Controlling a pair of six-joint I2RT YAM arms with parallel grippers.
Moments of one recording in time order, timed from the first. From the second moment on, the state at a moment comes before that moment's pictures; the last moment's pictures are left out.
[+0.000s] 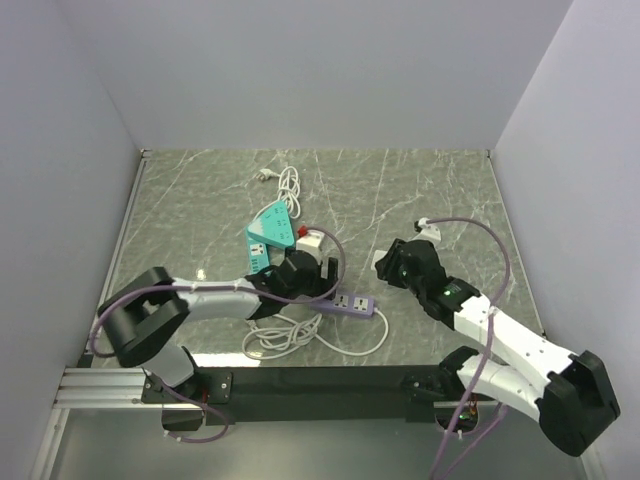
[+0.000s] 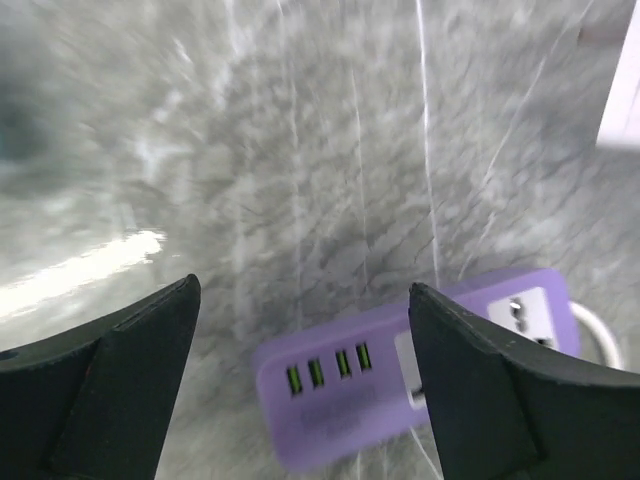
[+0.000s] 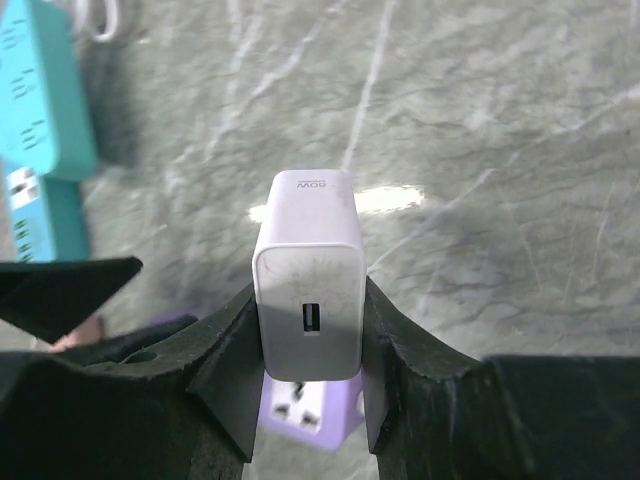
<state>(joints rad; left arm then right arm) -0.95 1.58 0.71 0.27 -0.26 -0.51 0.56 0.97 0.51 -0.17 0.25 0.73</state>
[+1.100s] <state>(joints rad) -0.94 1.47 0.45 0.52 -0.22 -0.54 0.93 1.20 0.92 -0.92 0.23 0.85</state>
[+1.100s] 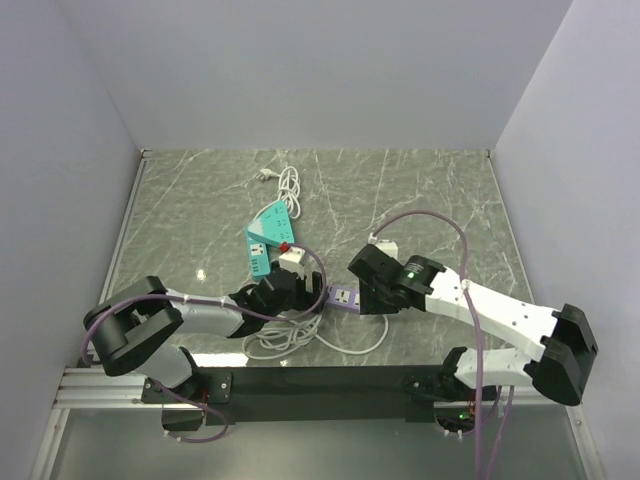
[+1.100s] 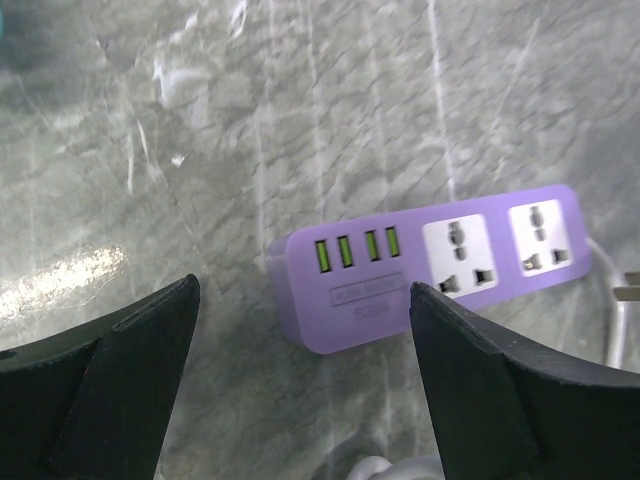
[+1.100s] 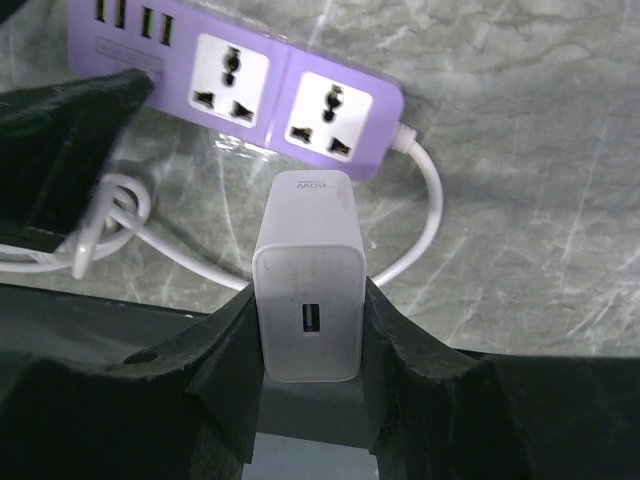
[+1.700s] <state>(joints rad) -0.92 1.54 0.45 0.60 -0.15 -0.55 0.92 1.37 0.98 -0.90 0.22 0.81</state>
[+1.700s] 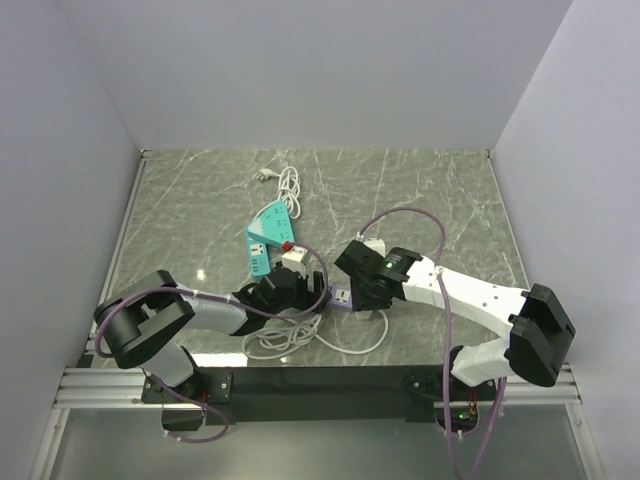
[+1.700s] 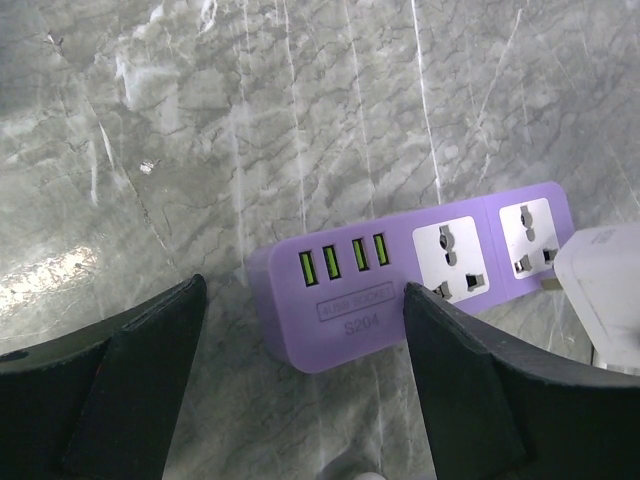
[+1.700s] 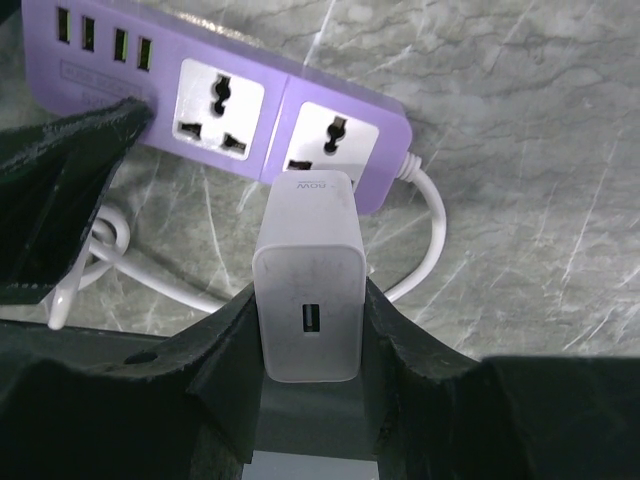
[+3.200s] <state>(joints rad) -0.91 1.56 0.44 0.64 -0.09 -0.56 0.88 1.53 1.02 -0.89 0.20 0.90</state>
